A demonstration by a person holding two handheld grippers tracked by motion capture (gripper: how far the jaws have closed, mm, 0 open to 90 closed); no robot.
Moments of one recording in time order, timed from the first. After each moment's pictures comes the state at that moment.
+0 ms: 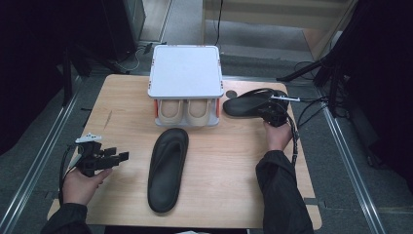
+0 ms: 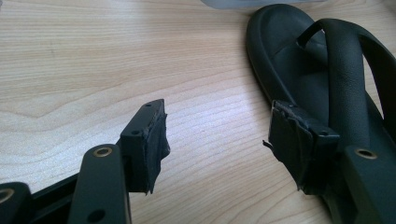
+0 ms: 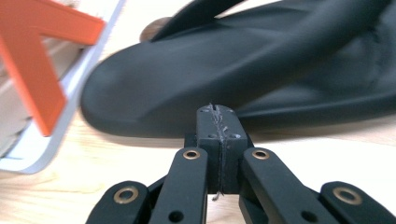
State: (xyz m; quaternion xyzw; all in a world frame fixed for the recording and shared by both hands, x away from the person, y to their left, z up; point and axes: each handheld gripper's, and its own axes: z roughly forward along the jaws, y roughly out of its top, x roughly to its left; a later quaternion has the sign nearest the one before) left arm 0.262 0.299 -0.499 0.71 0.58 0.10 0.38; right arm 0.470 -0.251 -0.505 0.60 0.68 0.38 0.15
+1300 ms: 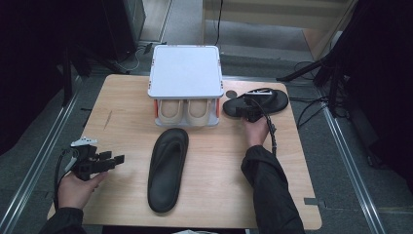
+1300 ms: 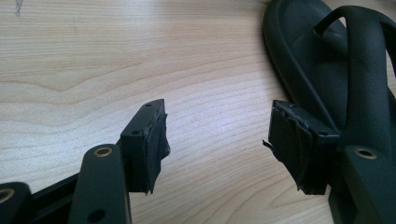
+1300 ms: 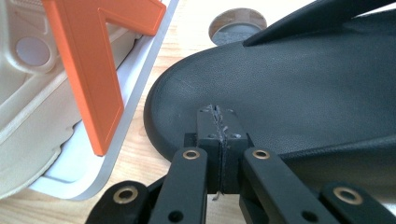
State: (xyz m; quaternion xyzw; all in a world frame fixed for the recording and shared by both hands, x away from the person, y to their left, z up) left arm 0.254 0.309 -0.505 0.71 0.59 0.10 0.37; right arm 0.491 -0.179 -0.515 0.58 0.72 0.37 0.14
